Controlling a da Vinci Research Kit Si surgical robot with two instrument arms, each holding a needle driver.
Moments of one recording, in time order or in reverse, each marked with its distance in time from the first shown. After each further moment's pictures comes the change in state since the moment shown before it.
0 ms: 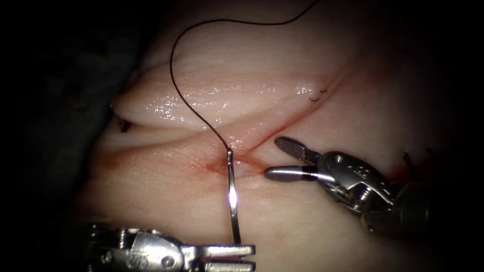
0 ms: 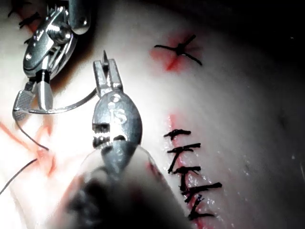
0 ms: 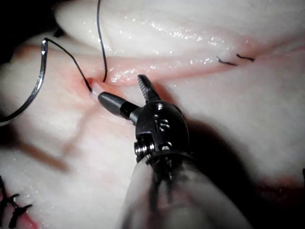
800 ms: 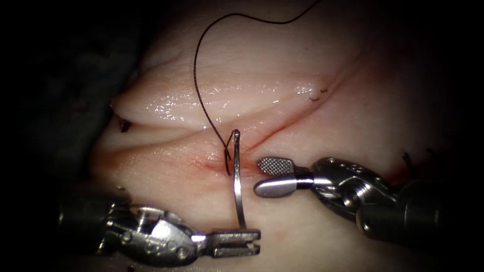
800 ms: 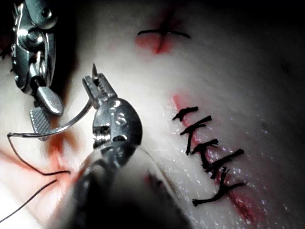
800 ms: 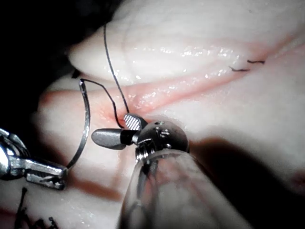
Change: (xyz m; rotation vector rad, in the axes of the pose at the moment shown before) right arm 0.001 -0.004 0.000 0.281 -0.123 0.355; left arm -0.003 0.000 0.001 -0.074 -0.047 0.255
